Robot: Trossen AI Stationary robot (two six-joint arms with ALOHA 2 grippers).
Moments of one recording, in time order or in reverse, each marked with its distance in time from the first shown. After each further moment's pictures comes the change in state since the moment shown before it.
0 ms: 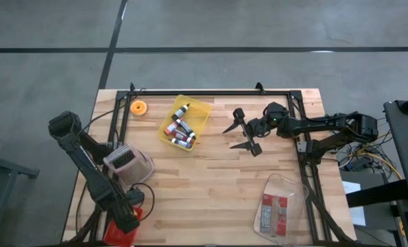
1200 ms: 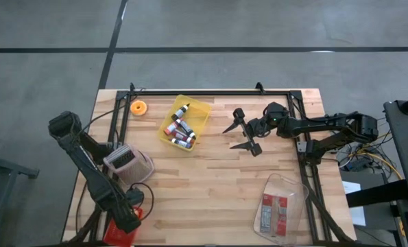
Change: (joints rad) left arm 0.000 0.000 -0.002 0.021 0.011 -0.074; right arm 0.000 0.000 0.000 0.000 0.000 0.000
